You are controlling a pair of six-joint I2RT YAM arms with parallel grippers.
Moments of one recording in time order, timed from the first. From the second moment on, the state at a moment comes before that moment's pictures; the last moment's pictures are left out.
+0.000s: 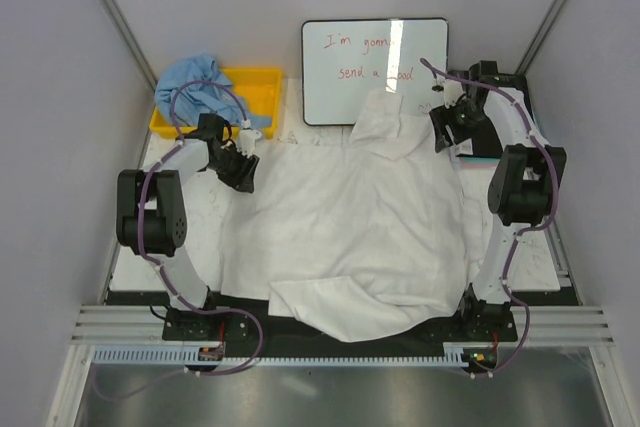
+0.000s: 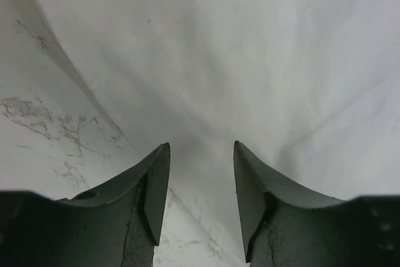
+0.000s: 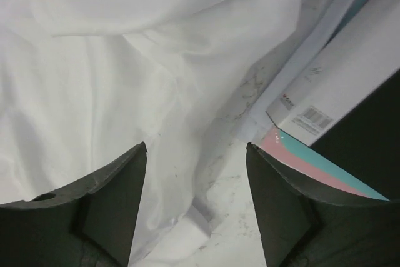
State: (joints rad) left arm -0.03 1.82 1.22 -0.62 0.44 0.56; right arm -0.08 2.07 1.90 -1.03 -0.31 -0.49
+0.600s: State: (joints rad) left arm -0.02 1.70 1.01 -0.66 0.31 0.68; right arm -0.12 2.21 1.79 -0.96 -0.25 -0.53
